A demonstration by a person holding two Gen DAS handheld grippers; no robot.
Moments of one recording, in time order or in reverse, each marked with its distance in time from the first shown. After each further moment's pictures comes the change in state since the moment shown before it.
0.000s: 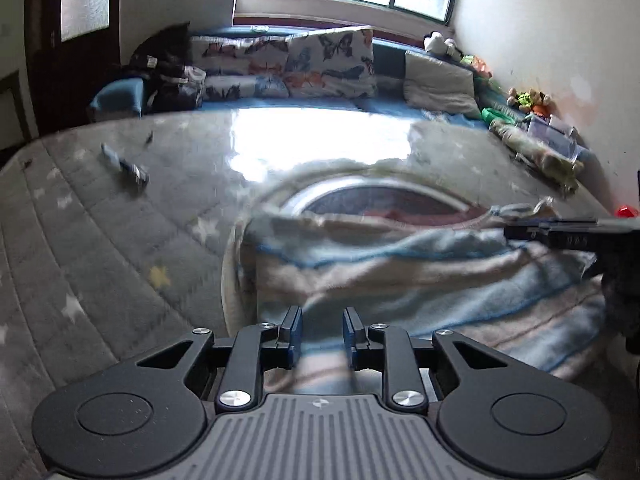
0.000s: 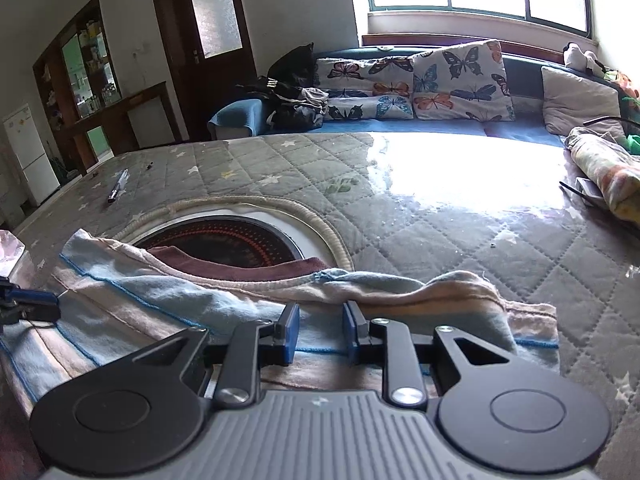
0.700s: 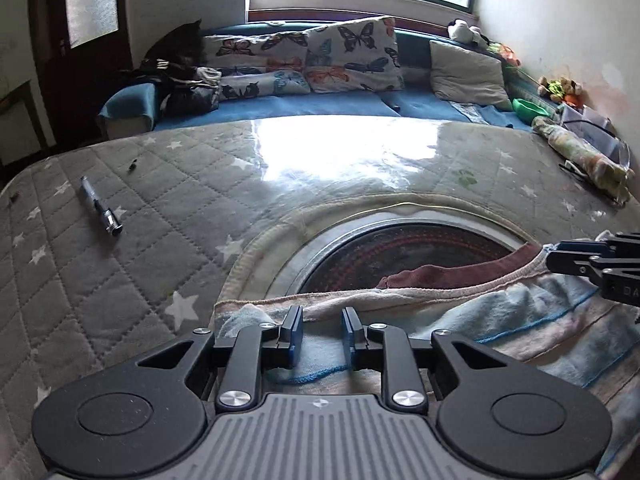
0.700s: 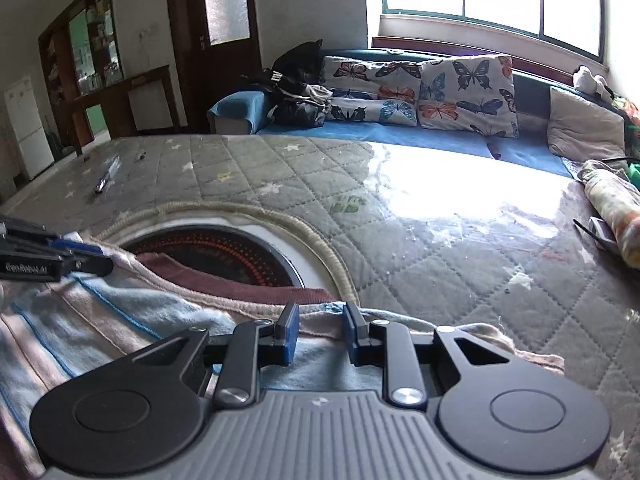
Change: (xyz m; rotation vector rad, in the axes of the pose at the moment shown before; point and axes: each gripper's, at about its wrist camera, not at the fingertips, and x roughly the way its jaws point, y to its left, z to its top) left arm 0.070 -0.014 0.050 0.000 0.027 0.102; right arm 0.019 0.015 0.020 -0.080 0.007 -0.036
